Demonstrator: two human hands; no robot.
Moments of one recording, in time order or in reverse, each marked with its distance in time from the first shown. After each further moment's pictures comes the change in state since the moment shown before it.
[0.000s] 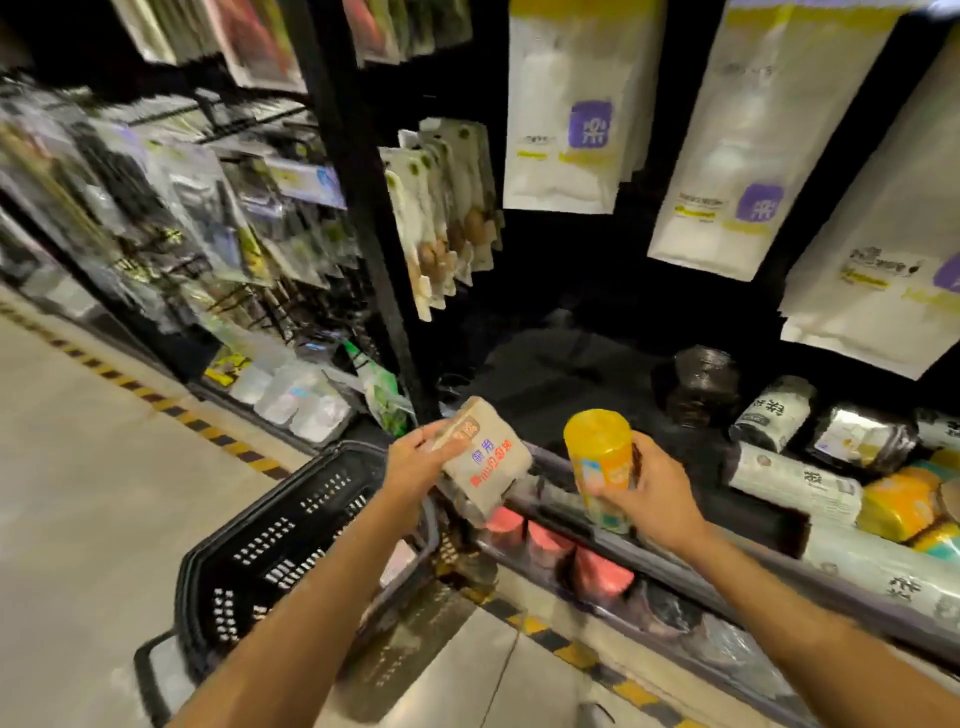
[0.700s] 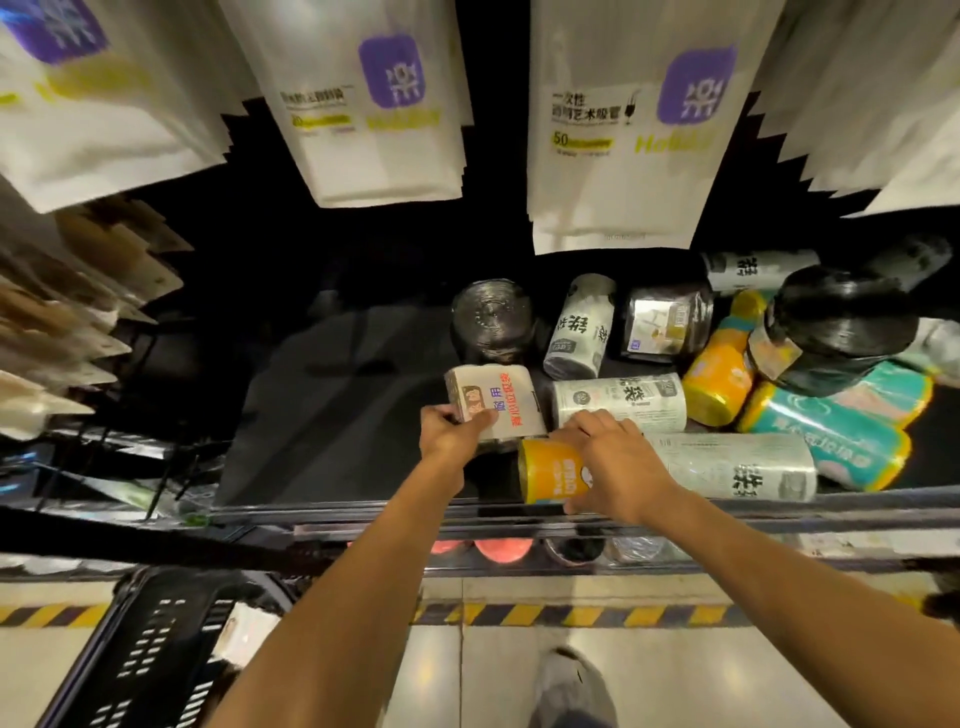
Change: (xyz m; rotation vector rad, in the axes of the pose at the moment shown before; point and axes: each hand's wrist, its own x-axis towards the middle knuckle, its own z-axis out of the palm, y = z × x) left_hand 0.103 -0.072 0.312 0.286 -0.181 -0.231; right_hand 0.037 0.179 -0.091 -0.669 -0.204 0.065
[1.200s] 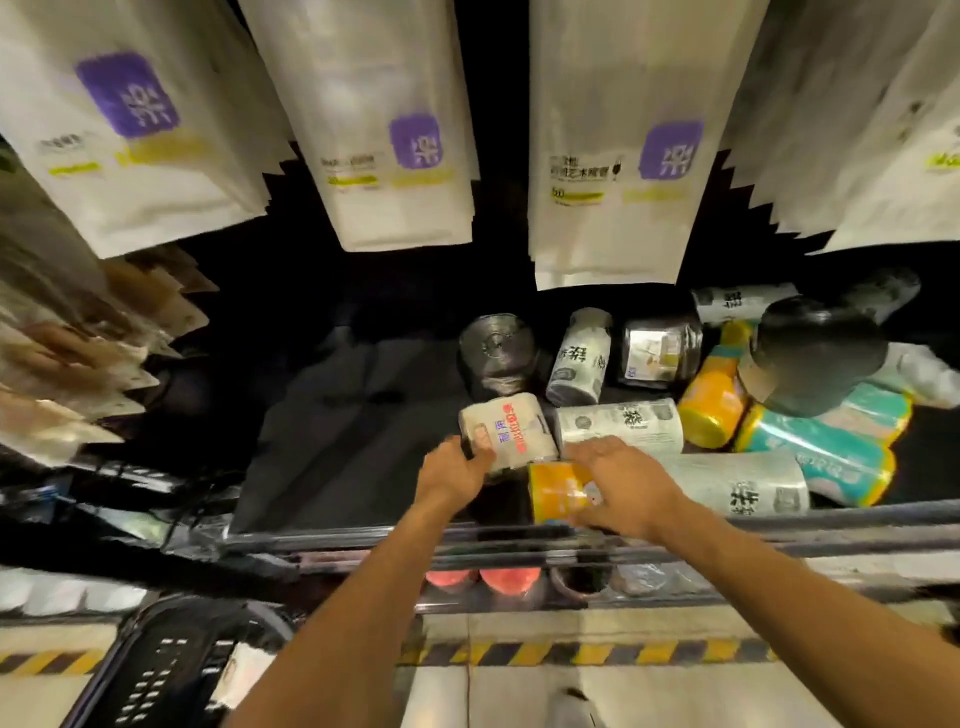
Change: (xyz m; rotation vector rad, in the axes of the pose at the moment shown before) left_hand -0.023 0.011 -0.026 0.848 -0.093 0.276; right_hand -0.008 -0.006 -0.019 0.014 -0.106 0.072
